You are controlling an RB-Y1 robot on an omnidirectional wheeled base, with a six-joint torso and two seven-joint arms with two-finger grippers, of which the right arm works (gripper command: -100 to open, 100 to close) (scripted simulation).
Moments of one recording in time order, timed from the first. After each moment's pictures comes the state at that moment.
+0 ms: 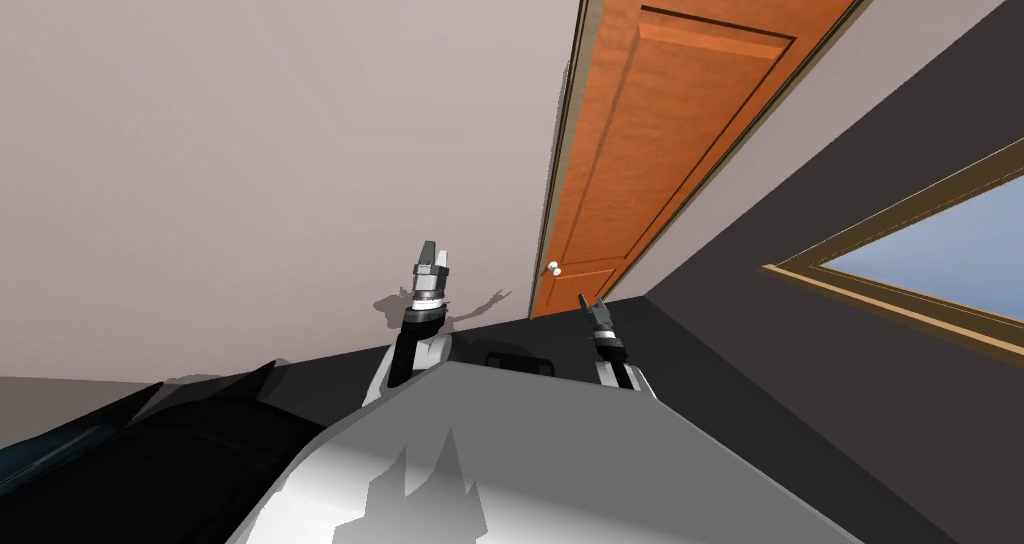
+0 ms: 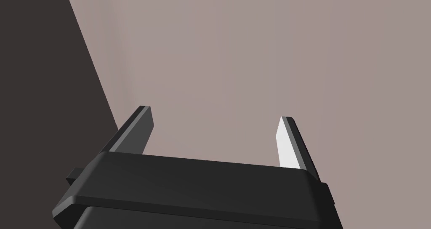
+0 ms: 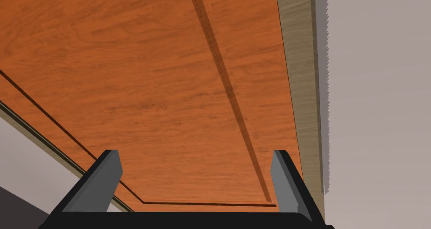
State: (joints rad) arm 0.19 -0.09 -0.23 -1.26 0.40 -0.77 0.74
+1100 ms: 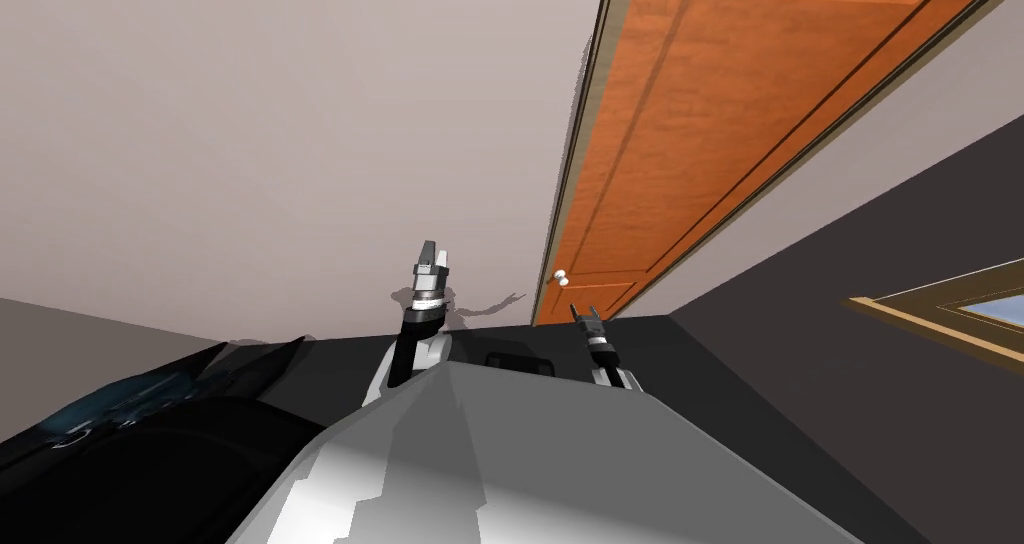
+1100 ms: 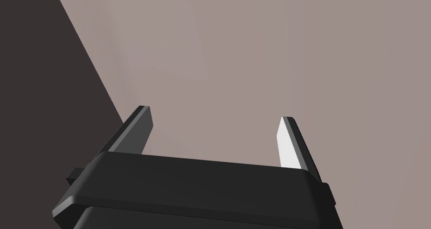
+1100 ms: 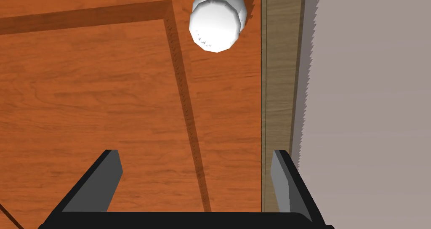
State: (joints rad) arm 0.11 -0.09 -0.27 -0.99 0.51 -0.85 0.96
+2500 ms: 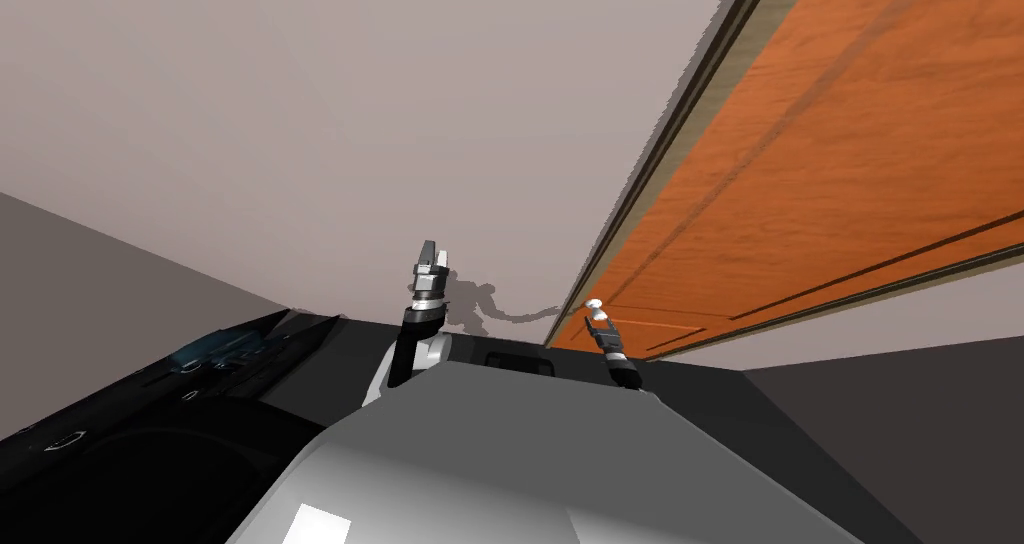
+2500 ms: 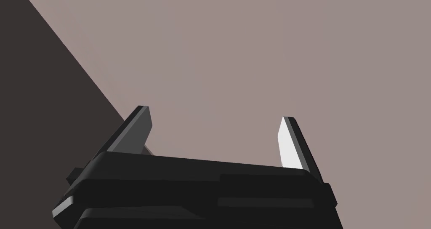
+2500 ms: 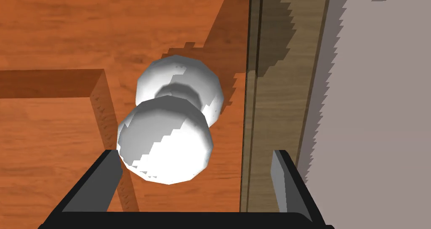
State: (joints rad) arm 0.09 -0.19 -0.38 -0.77 0.49 -0.97 1.03
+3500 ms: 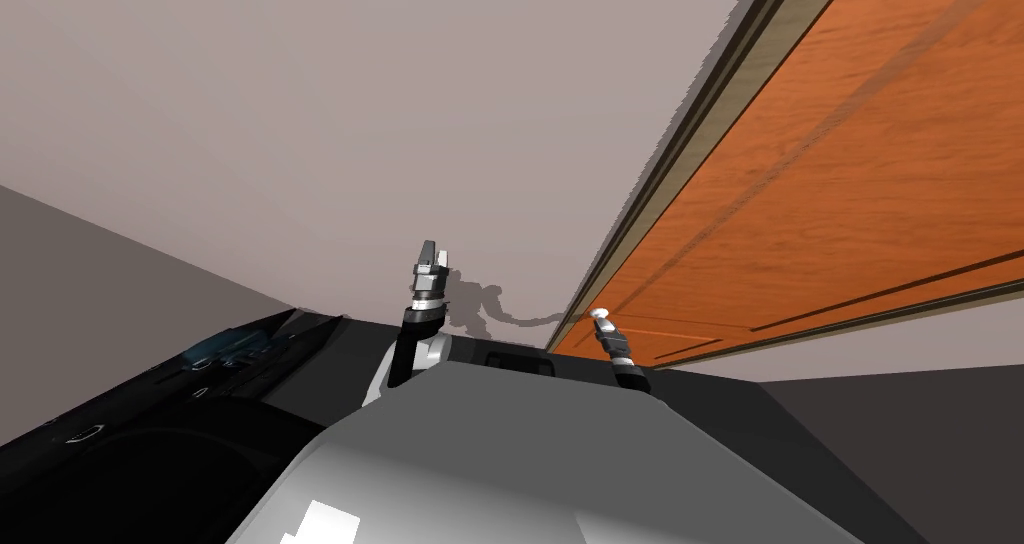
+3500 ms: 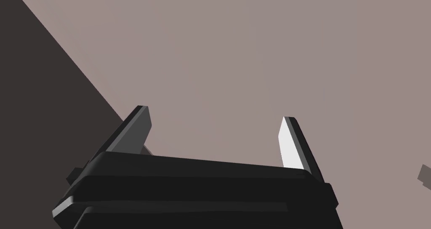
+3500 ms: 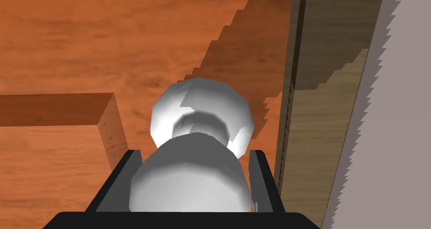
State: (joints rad) arm 0.10 -0.22 -0.40 -0.73 0.47 -0.99 1.01
